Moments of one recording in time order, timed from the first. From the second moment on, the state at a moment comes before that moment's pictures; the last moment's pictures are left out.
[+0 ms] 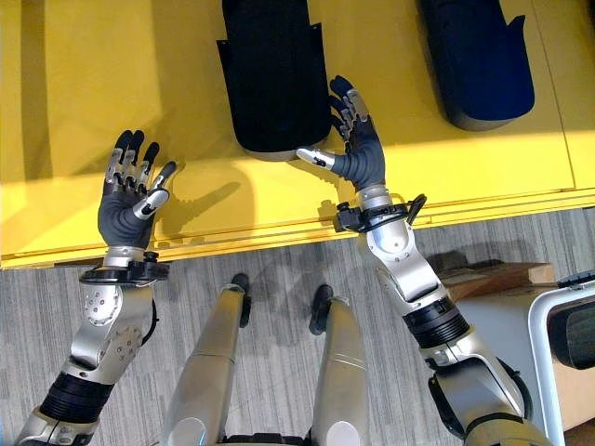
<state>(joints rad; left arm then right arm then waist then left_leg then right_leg) -0.17 0.46 -0.16 -0.21 -0.65 -0.32 0.23 -0.62 -0.51 0.34 0.02 0.47 -0.18 -0.26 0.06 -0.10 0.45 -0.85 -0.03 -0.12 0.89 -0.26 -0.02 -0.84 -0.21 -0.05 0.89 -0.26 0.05</state>
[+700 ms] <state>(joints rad) -0.10 0.44 -0.12 -0.25 -0.63 -0.33 0.25 -0.35 -0.52 0.13 -0.44 0.17 -0.26 -0.34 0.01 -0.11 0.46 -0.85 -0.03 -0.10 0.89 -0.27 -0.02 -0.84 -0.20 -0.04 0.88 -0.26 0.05</state>
